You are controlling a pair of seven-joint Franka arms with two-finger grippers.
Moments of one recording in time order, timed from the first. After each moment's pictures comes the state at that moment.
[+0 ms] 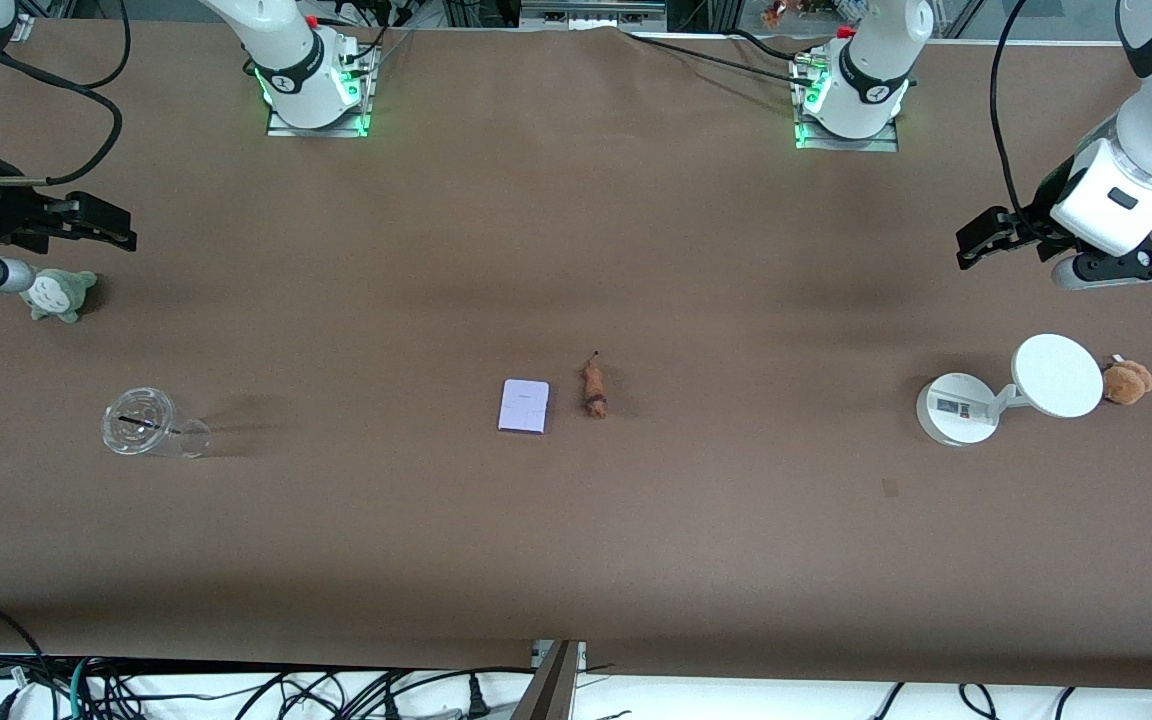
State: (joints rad) left arm 0.19 -0.06 -0.26 -1.80 -0.01 1.69 -0.19; right arm 0.13 0.12 -0.10 -1.46 -0.01 1.42 -0.02
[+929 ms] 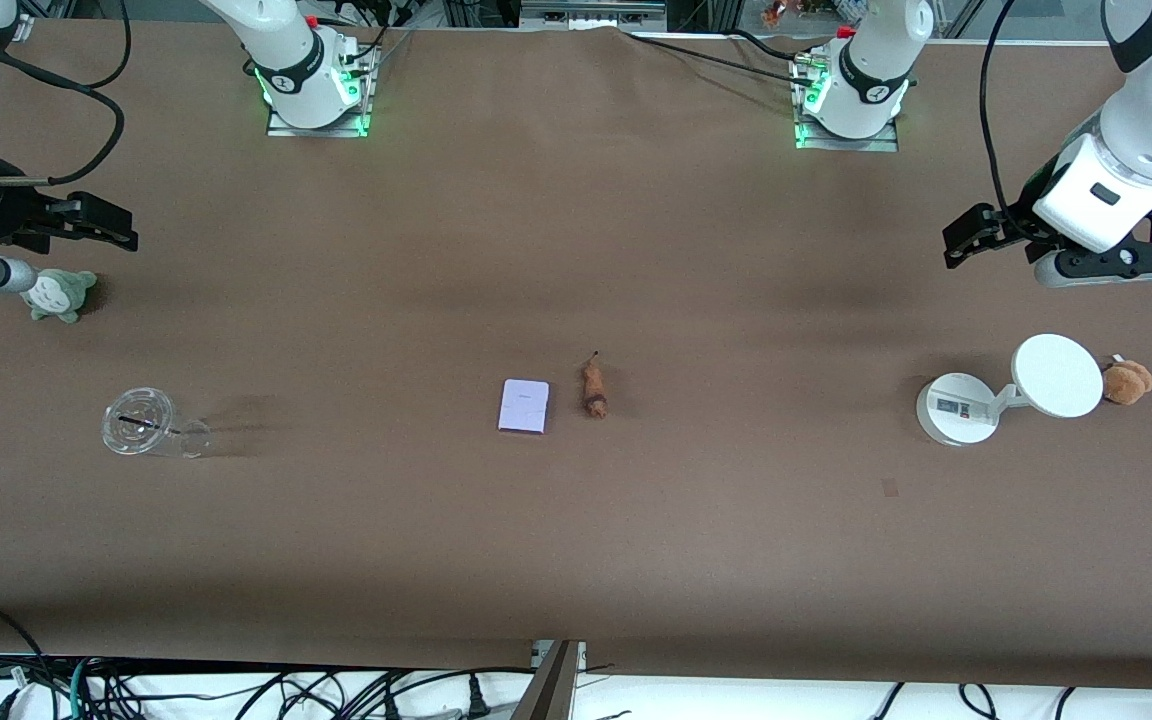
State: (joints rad) left arm 0.18 -0.05 -0.29 -1.78 -0.02 1.70 -0.19; right arm 0.13 0.12 -0.10 -1.46 -0.01 1.42 -0.02
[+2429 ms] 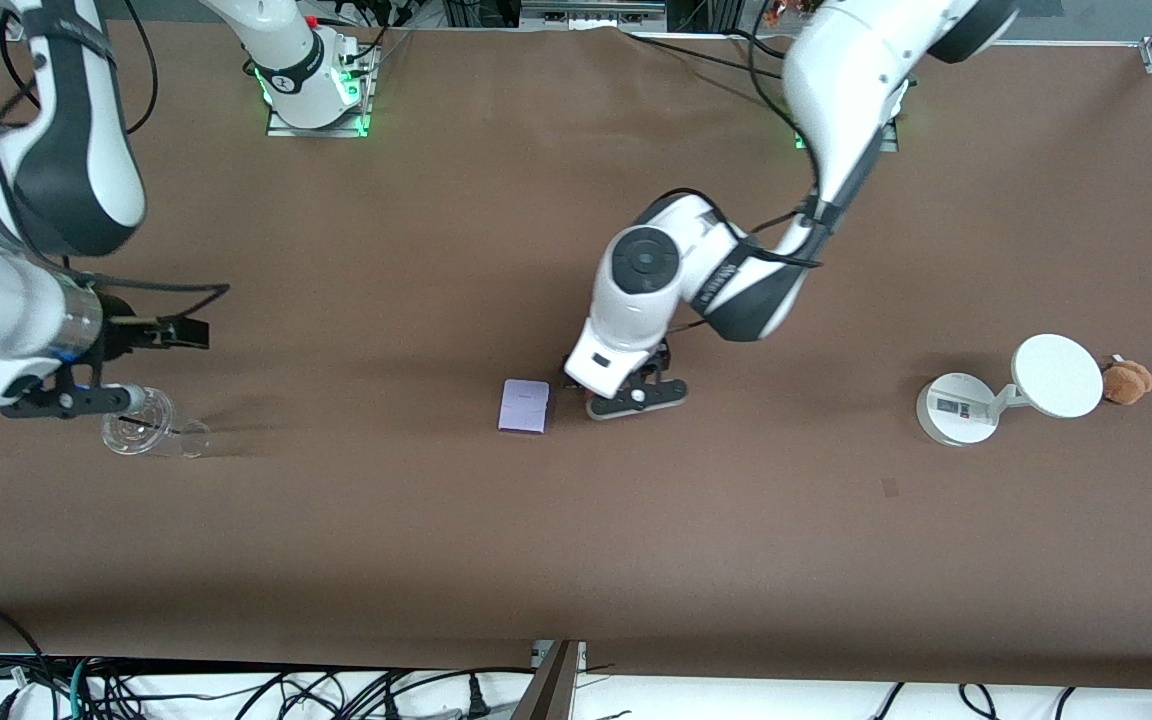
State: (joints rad) left arm -0.50 0.80 -0.25 -1.29 0.21 2.14 -1.00; right arm 0.14 0.40 -0.09 -1.46 0.00 1.66 -0.02
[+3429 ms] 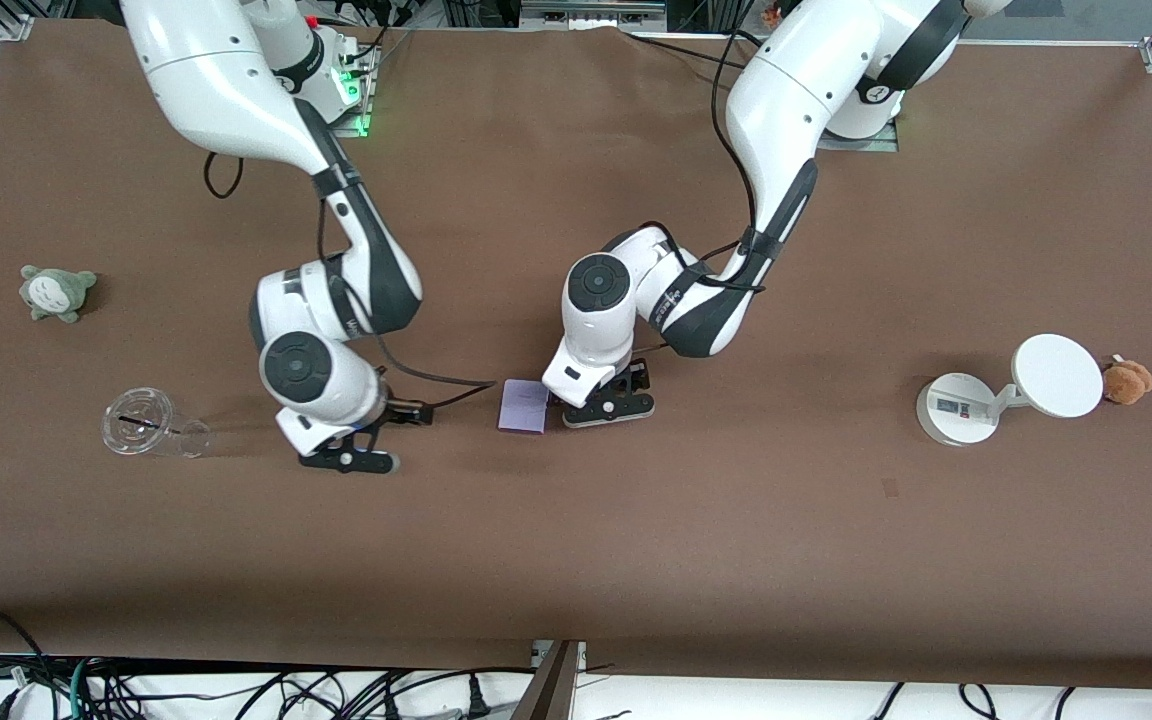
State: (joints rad) left arm -0.61 0.95 -0.13 -1.23 0.21 2.24 -0.99; right arm 0.45 0.73 -0.08 -1.46 0.05 2.12 0.46
